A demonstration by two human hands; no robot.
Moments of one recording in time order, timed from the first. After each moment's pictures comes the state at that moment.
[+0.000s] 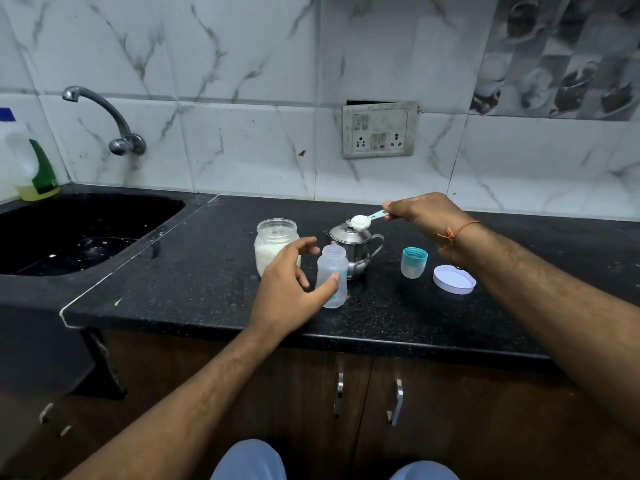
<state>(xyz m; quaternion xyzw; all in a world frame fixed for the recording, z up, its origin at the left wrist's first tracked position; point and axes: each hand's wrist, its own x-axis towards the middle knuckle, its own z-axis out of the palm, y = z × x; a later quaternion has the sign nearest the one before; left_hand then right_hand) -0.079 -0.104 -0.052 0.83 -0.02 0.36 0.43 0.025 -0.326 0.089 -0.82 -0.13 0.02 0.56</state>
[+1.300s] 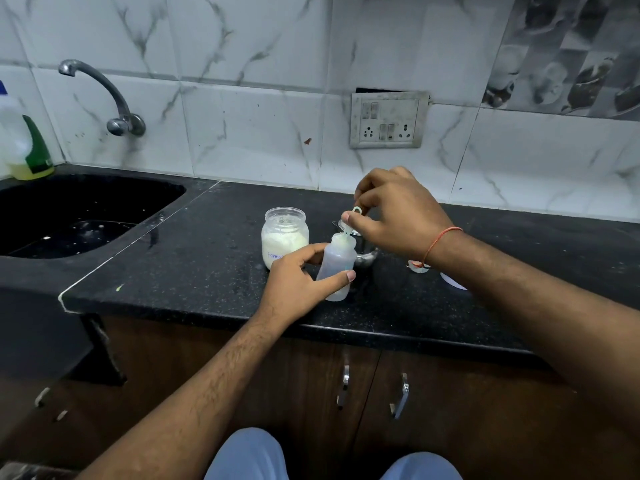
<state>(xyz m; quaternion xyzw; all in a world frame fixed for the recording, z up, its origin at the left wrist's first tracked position) -0.067 -0.094 -0.063 0.81 0.00 0.28 0.51 -0.009 -0.275 0.084 -0.87 -0.39 -0.26 0.13</state>
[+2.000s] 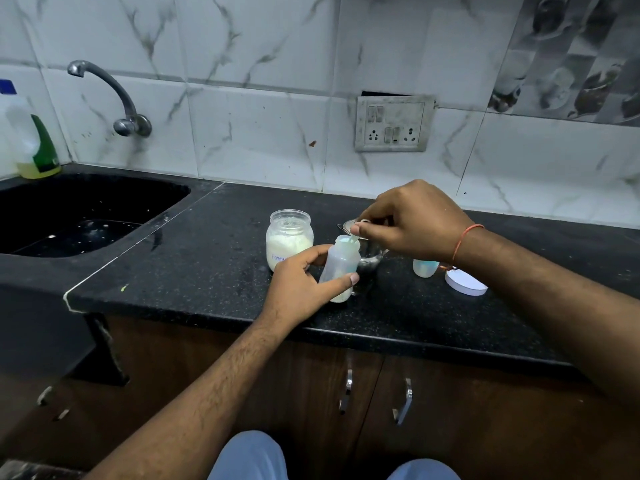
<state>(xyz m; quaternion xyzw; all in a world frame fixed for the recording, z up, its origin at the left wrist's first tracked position) -0.066 -0.093 -0.064 0.81 0.00 0.30 0.51 -0.010 -0.288 0.096 -0.85 -0.46 -0.23 0.11</state>
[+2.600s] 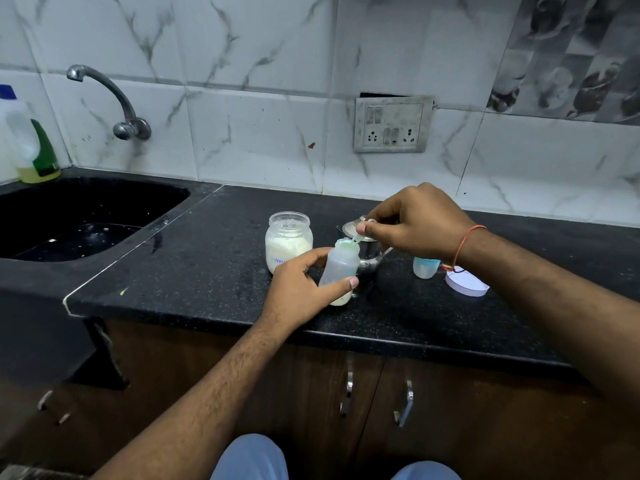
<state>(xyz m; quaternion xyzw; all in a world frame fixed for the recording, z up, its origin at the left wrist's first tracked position) -0.069 -0.095 -0.061 0.81 0.00 0.29 0.51 -0.008 -0.293 0.097 -0.89 -0.38 -0.15 0.20</state>
